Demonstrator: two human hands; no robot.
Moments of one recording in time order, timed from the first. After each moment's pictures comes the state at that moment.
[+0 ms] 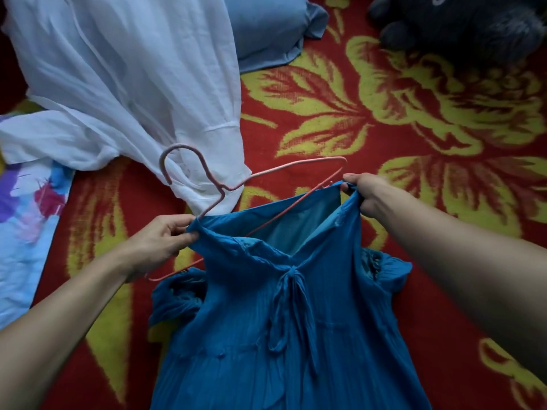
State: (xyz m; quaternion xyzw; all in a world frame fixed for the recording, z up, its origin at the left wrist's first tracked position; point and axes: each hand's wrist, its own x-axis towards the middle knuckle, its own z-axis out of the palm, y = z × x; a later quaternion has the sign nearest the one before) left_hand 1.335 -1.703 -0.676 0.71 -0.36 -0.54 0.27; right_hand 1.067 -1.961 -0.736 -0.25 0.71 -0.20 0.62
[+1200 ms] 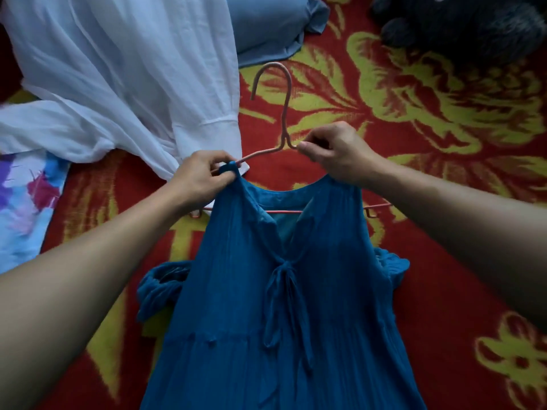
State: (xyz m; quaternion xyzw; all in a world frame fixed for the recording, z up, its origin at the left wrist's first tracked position) left_hand 1.315 -1.797 -0.680 0.77 -0.47 -0.33 0.28; right_hand 1.108 -1.942 -0.649 -0.84 0.38 -0.06 0.38
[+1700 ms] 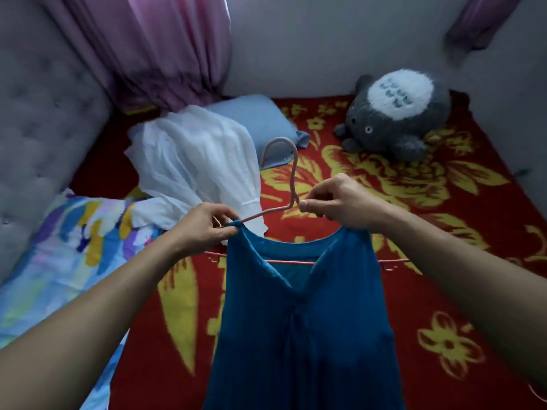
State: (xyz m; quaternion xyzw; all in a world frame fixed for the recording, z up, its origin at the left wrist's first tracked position) left_hand 1.300 -1.678 -0.396 0.73 -0.53 -0.35 0.26; right_hand 1.057 -1.815 -0.343 -0.83 0.34 -0.07 0.43
